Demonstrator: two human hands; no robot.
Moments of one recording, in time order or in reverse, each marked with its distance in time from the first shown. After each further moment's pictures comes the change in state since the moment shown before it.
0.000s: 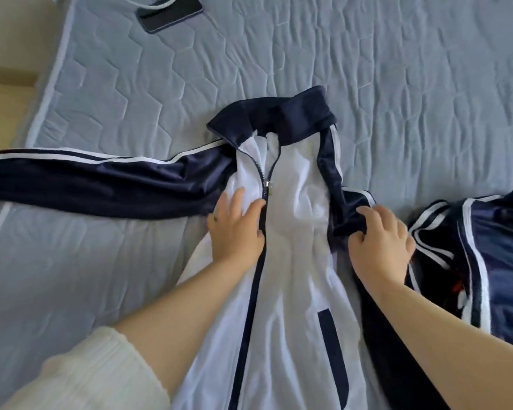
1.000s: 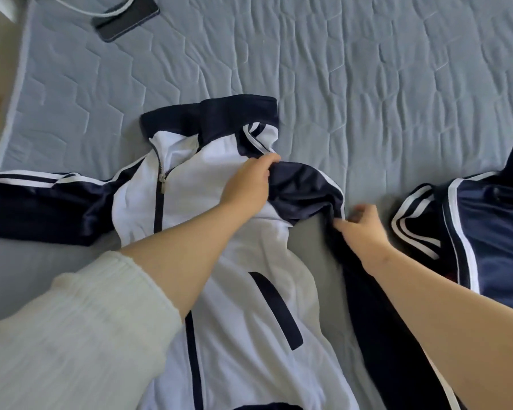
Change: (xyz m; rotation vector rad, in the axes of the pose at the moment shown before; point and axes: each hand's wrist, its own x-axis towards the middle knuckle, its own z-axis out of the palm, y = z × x) left_hand 0.079 0.073 -0.002 -0.298 -0.181 0.116; right_hand 0.055 0.044 0.025 0.683 -0.290 0.457
